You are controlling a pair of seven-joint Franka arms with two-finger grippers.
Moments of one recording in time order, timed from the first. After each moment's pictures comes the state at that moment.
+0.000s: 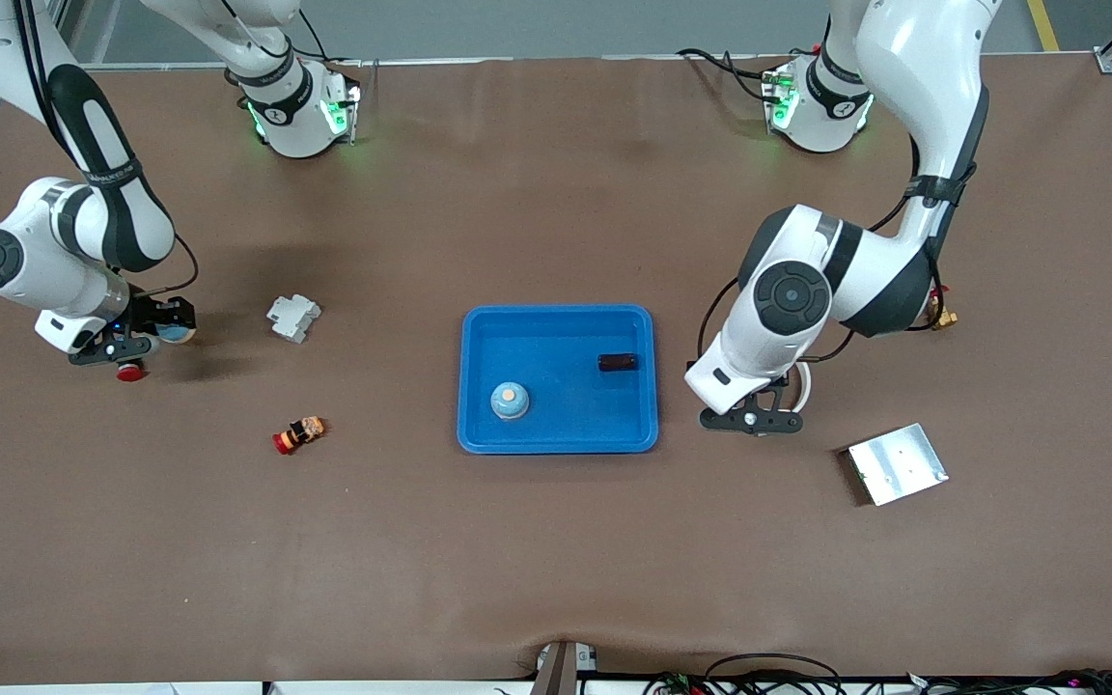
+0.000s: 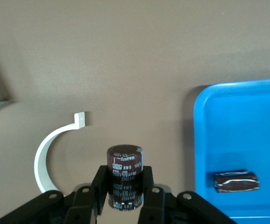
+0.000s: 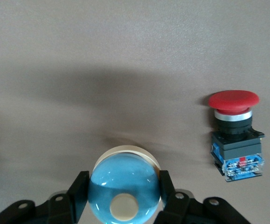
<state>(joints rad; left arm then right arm) -0.37 0.48 -0.10 -1.72 0.10 2.17 -0.40 -0.16 0.27 -0.16 -2.35 -0.04 2.50 -0.47</state>
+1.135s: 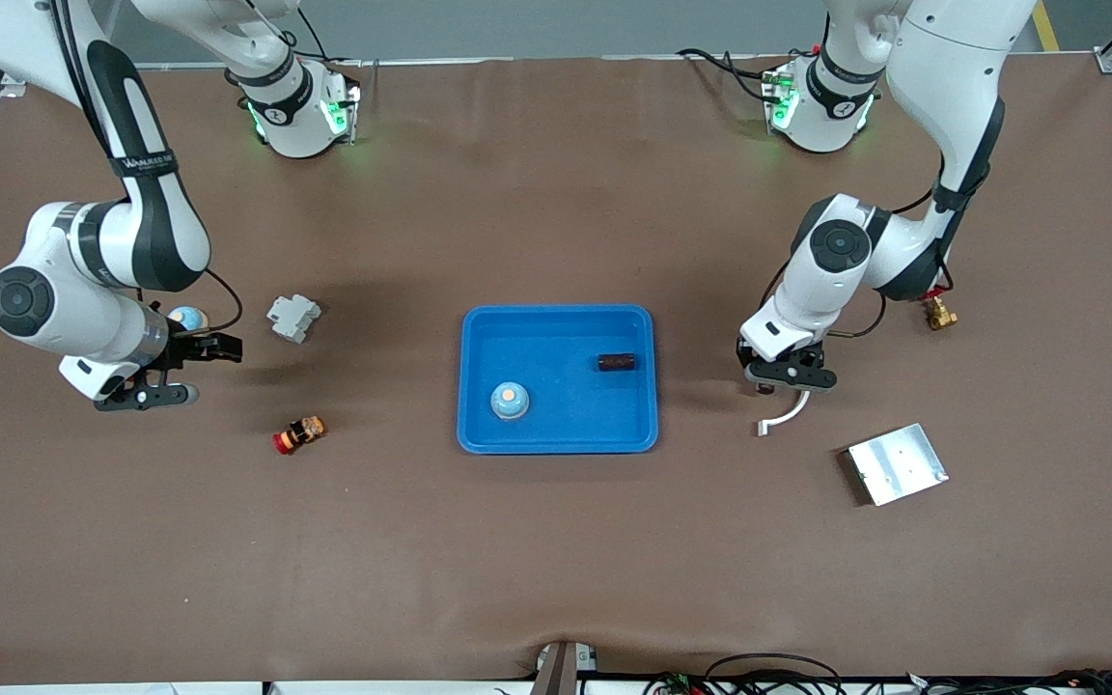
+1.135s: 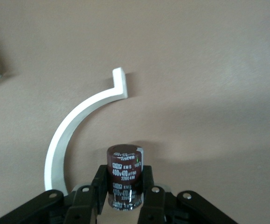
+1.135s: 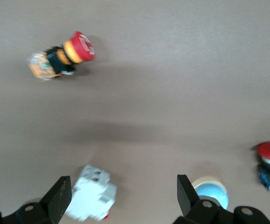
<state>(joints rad) -0.21 0.39 -0.10 -2.27 0.30 2.79 -0.37 0.12 0.27 -0.14 -1.99 0.03 2.08 -0.11</state>
